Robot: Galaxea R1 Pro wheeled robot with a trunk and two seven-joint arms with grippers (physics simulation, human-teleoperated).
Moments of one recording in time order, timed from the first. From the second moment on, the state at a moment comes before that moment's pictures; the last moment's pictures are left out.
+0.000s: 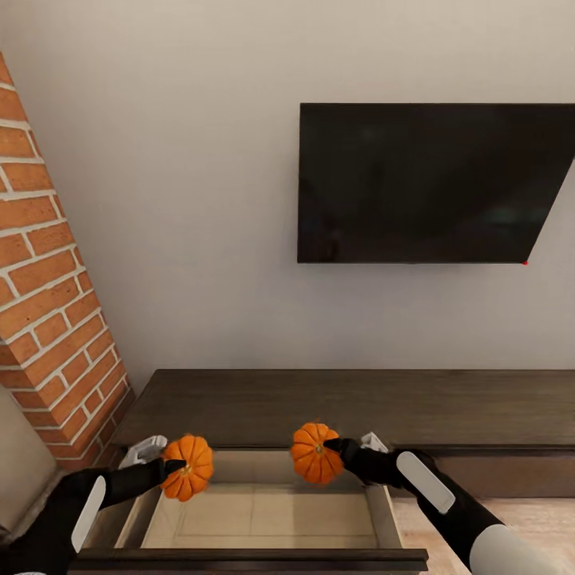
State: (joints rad) left arm -0.41 0.16 0.30 -0.89 0.14 0.74 -0.45; right arm -0.56 -0.19 0.53 -0.77 -1.40 0.54 -0.06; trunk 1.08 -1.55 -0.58
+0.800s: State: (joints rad) left arm -0.41 0.07 0.16 -0.89 0.15 0.64 -0.14; right arm -0.57 0.02 0.57 -0.77 -1.01 0.47 -0.11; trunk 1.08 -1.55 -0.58
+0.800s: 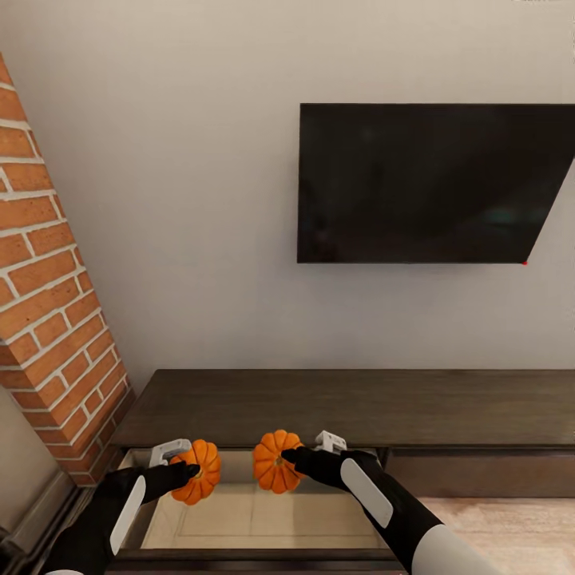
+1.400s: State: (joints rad) left arm -0.41 0.07 0.16 -0.90 0.15 0.64 -0.15; right arm -0.57 0.02 0.57 -0.77 -1.02 0.46 -0.10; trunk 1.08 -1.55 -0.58
